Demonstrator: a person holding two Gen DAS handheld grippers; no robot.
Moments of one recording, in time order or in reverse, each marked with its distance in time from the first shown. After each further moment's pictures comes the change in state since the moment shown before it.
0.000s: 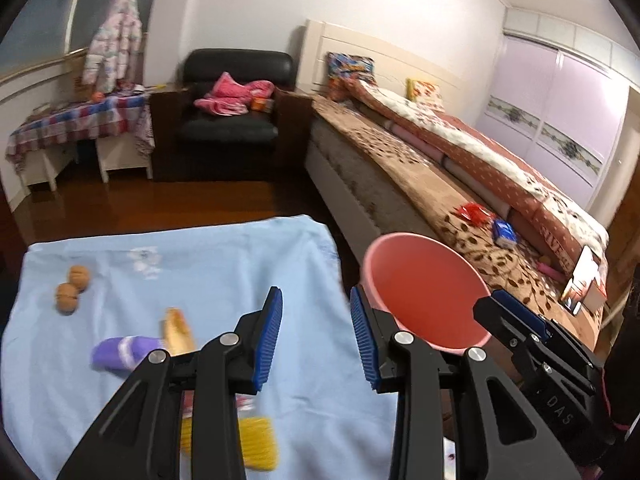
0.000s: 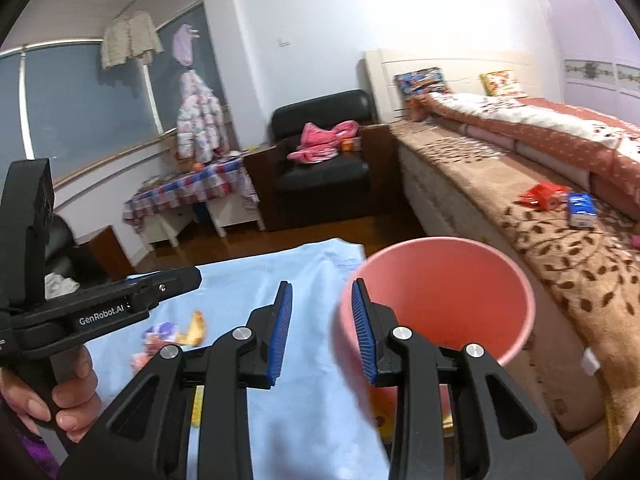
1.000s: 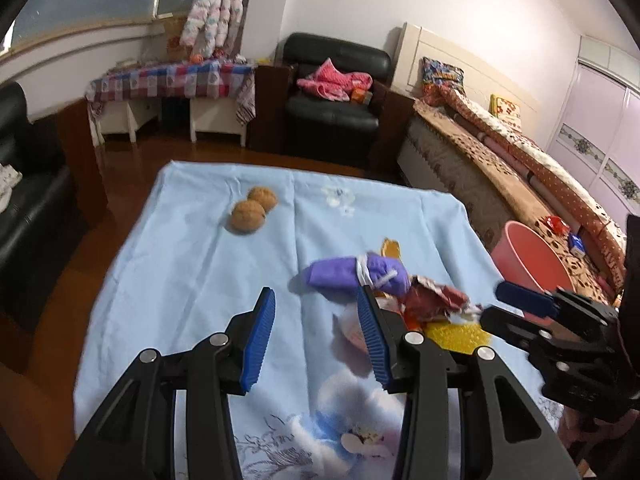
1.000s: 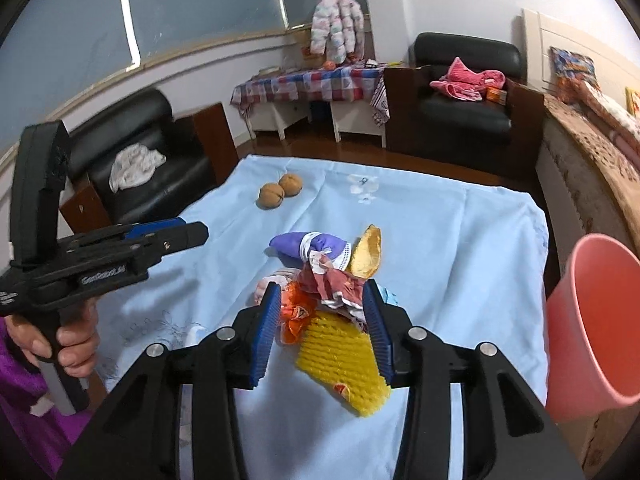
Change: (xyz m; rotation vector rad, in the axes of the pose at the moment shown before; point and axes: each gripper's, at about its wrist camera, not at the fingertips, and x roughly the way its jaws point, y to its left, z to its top) left arm -0.074 0.178 -0.084 -0.171 0.037 0.198; right arm 0.070 0.167 -0.046 -0.338 0.322 0.317
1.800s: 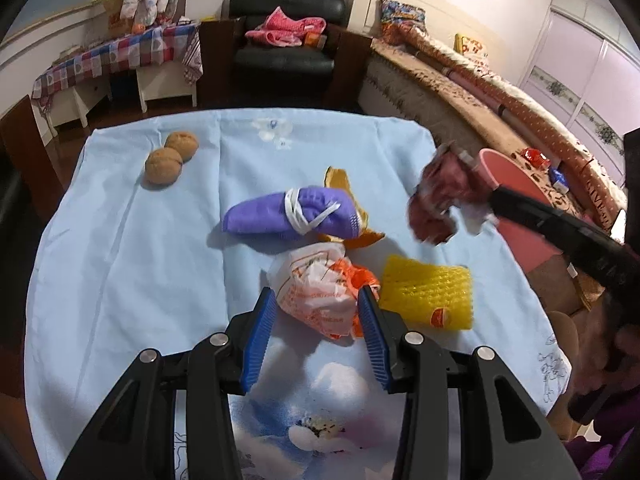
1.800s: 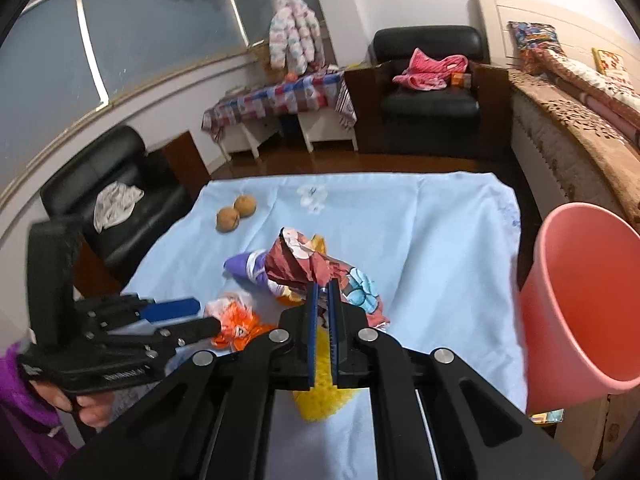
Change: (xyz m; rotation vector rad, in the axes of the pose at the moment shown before) left arm 0.059 -0.043 -0.016 0.120 0.196 -0.092; right arm -0.009 -0.060 -0.001 0.171 -0.057 -0.027
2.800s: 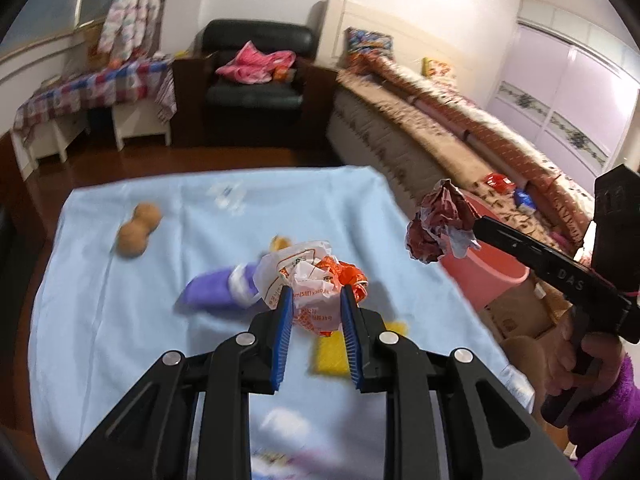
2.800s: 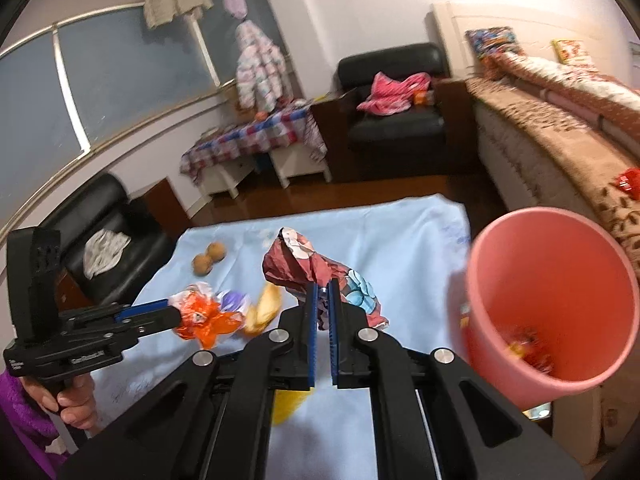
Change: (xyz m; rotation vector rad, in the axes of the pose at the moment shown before) left arm -0.034 -0.039 0.040 0.066 -0.133 -0.096; right arm -0.046 -0.048 0.009 0.107 -0.133 -0.074
